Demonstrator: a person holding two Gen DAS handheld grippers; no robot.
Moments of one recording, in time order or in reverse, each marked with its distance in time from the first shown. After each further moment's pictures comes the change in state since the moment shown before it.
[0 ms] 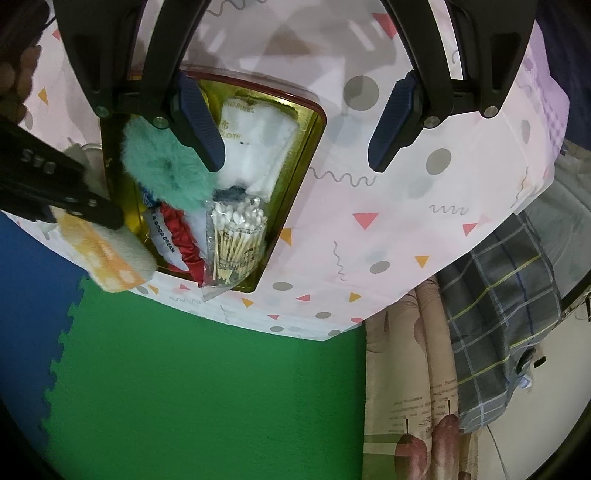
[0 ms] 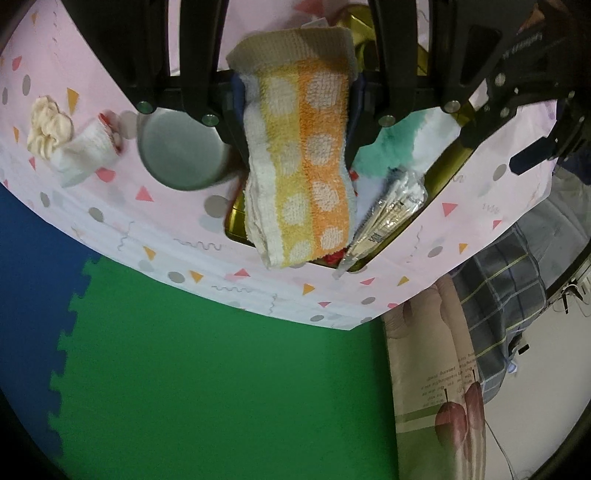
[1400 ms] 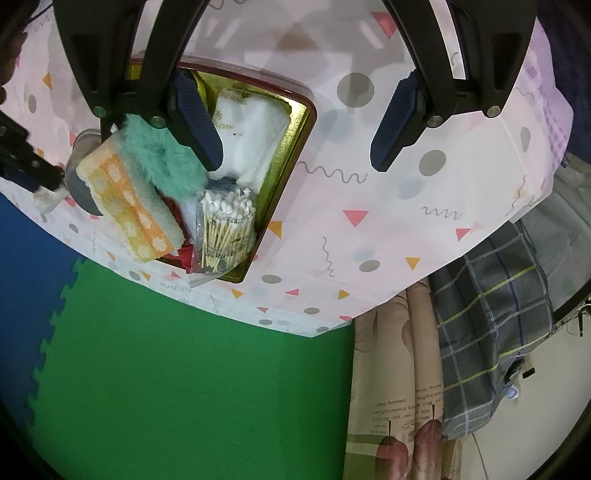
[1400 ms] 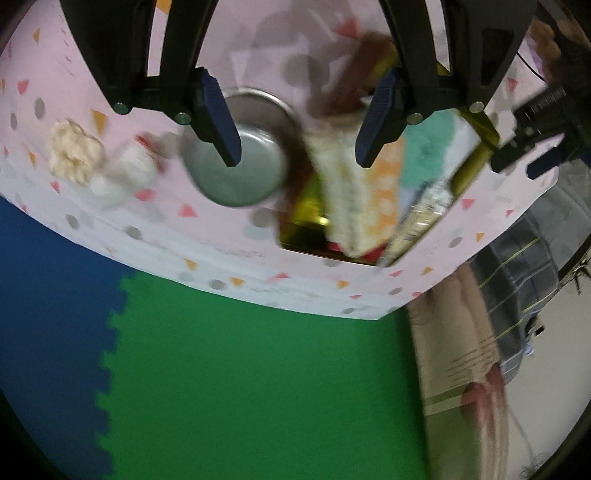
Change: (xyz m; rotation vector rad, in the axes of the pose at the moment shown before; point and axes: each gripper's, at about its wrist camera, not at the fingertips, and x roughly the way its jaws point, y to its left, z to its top) left arm 0.000 0.008 0.003 -0.054 -0.019 0.010; right arm -0.034 -0.051 -0.025 0.084 -0.038 -0.072
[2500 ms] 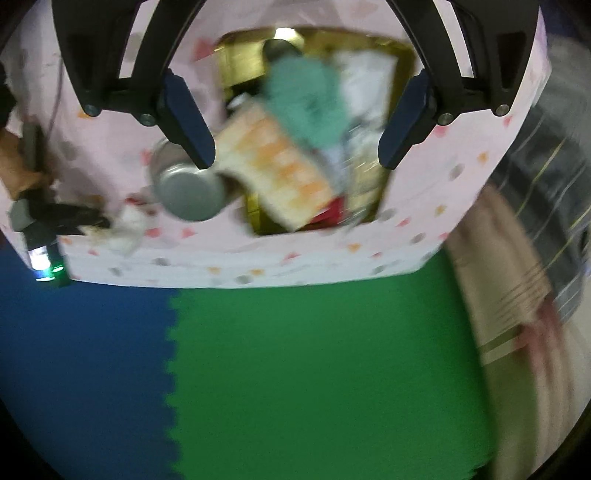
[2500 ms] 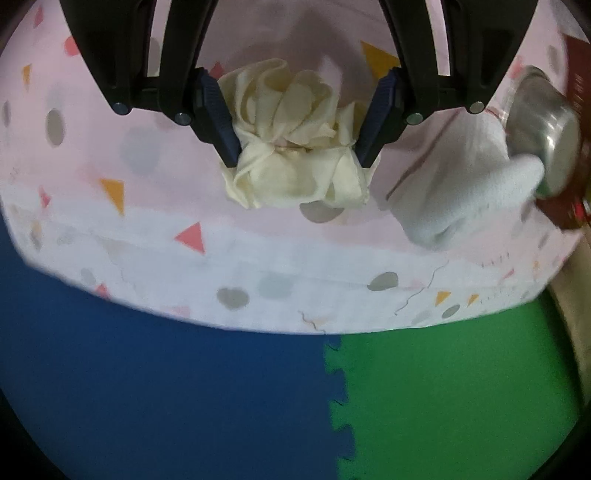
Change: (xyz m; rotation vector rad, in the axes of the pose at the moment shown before) left arm -0.033 -0.131 0.020 0.416 -0.084 -0.193; right arm 0.079 -0.237 -0.026 0.193 0.102 -0.272
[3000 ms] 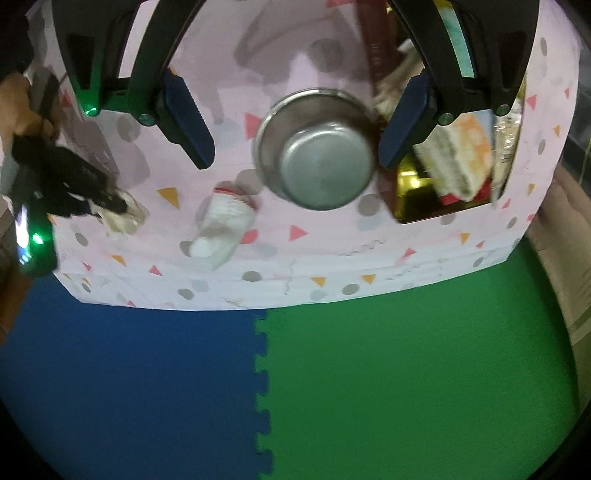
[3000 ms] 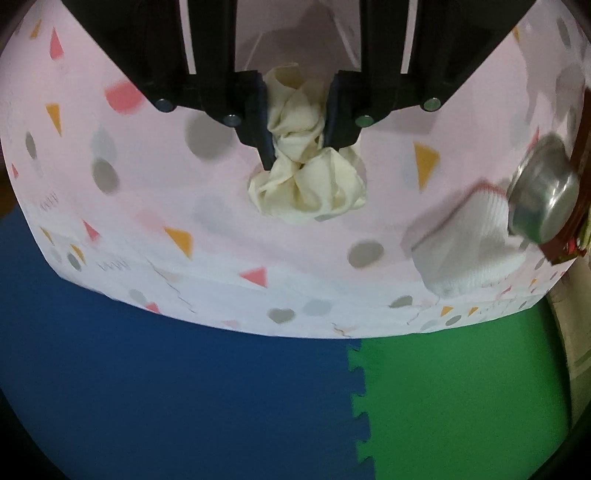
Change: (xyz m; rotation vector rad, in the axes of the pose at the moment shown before) left arm 0.059 -0.118 0.024 0.072 0.090 -0.185; right arm -0.044 -0.042 -0.052 0.019 -0.030 -0.024
